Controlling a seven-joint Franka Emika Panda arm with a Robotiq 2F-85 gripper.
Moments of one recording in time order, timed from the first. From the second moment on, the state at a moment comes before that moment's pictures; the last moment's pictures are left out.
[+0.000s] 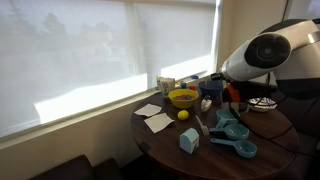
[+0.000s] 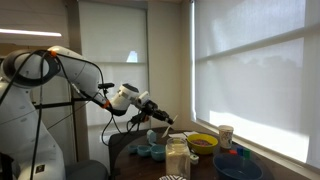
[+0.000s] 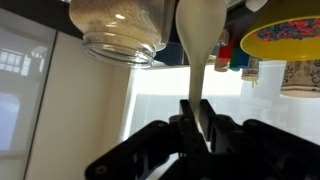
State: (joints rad) arm 0.21 -0.31 0.24 -2.35 -1.18 1.92 1.79
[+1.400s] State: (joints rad) arm 0.18 -0.45 0.11 -2.34 -0.98 2.13 1.70
